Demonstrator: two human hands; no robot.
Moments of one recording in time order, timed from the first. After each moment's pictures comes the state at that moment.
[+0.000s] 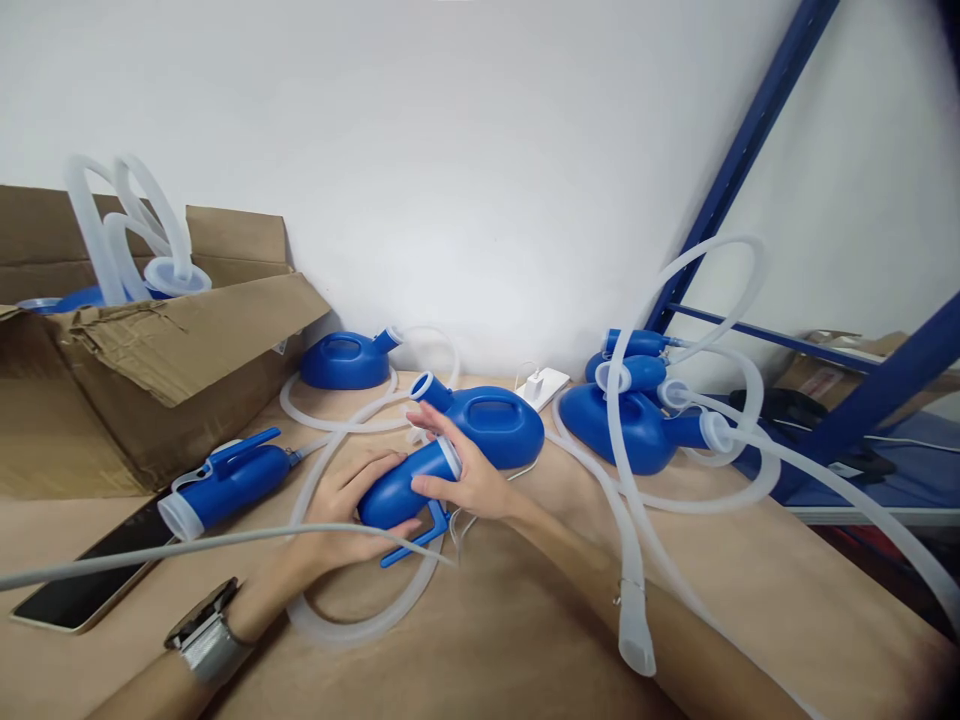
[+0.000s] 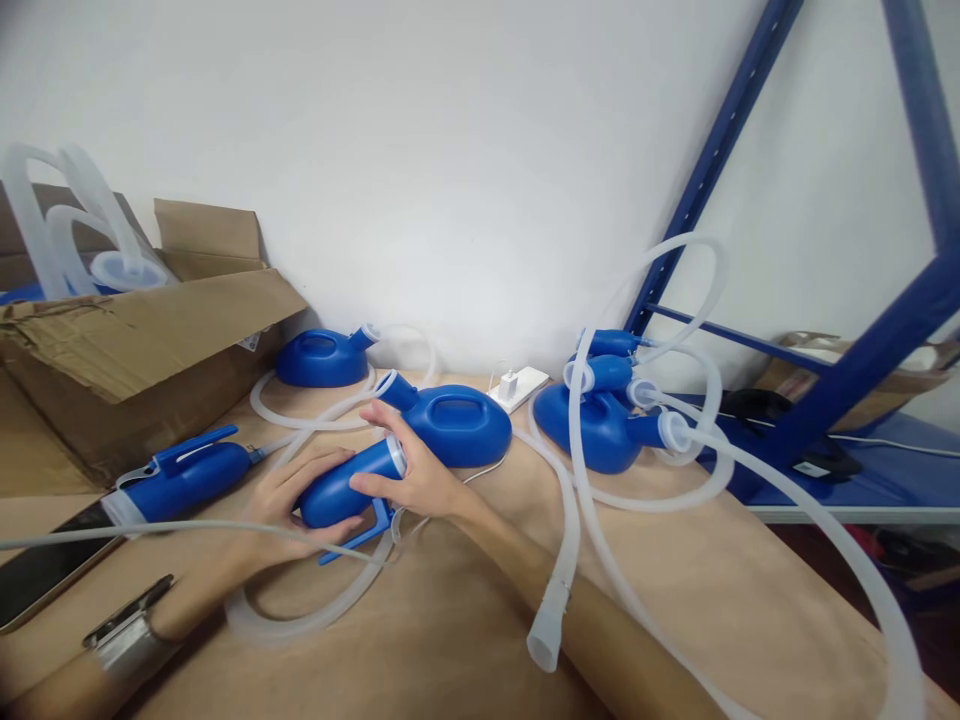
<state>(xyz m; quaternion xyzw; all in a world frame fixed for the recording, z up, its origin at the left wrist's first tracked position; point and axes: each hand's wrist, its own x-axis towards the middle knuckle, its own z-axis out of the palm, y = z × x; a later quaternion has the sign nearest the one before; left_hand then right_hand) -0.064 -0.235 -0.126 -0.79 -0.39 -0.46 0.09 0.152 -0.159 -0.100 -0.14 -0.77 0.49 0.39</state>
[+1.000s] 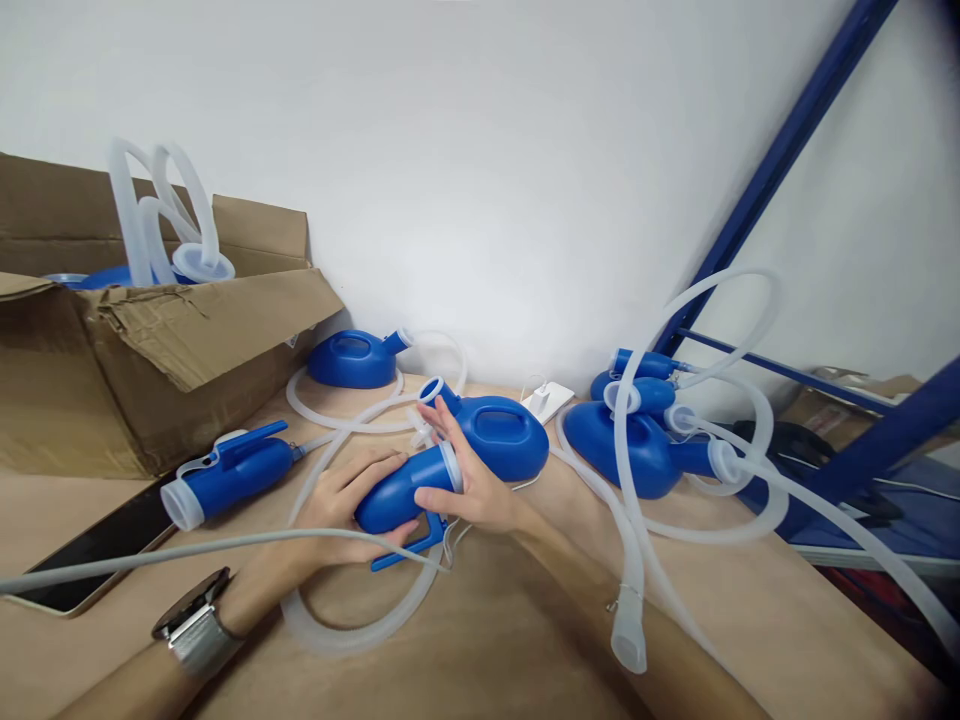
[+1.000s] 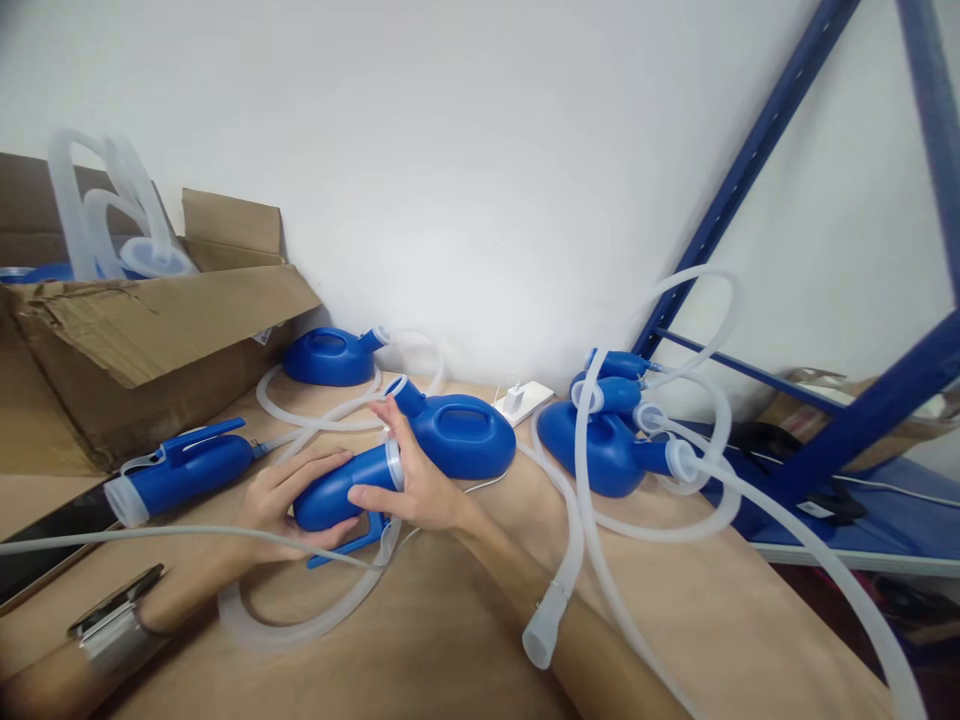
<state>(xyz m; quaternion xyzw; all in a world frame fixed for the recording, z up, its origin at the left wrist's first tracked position) -0.065 -0.236 -0.125 -0.78 -0.36 -0.48 0.15 0.147 -0.168 -0.090 -0.13 -0.80 0.47 0.36</state>
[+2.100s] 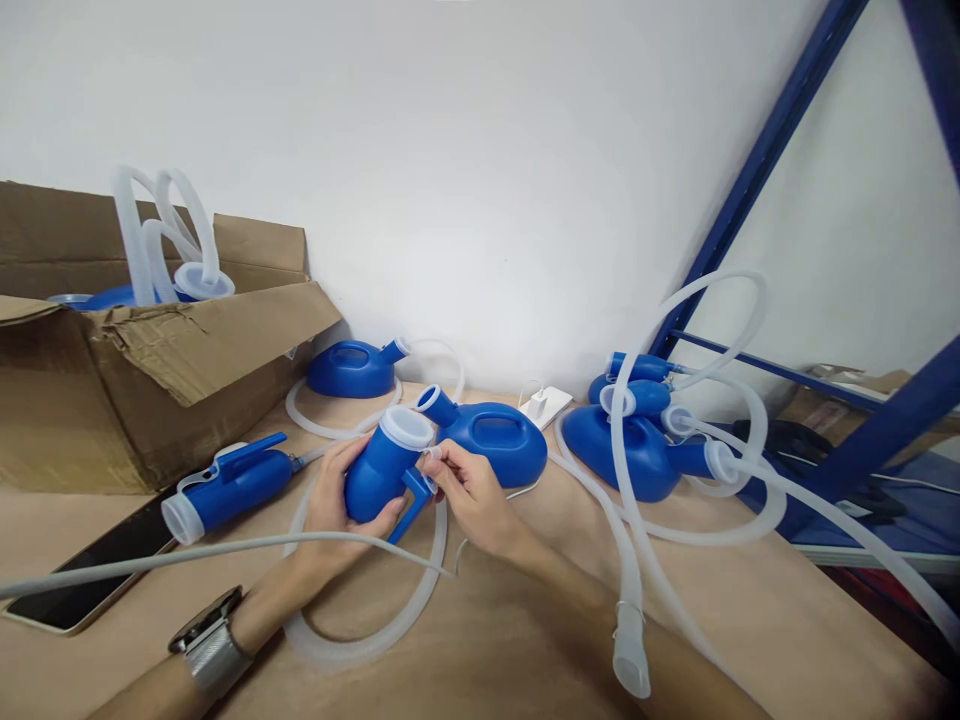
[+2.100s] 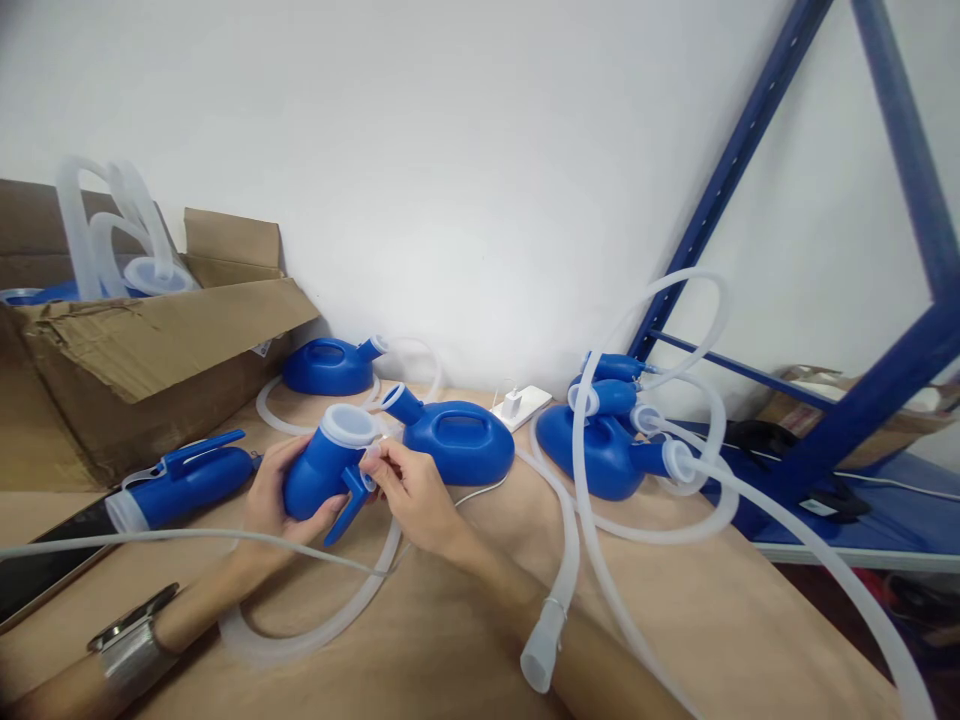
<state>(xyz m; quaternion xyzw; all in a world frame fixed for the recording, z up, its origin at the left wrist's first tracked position) -0.061 -0.224 -0.135 -0.67 -0.43 -0.58 0.17 0.139 -0.189 -0.078 -0.21 -0.73 0.48 0.43</state>
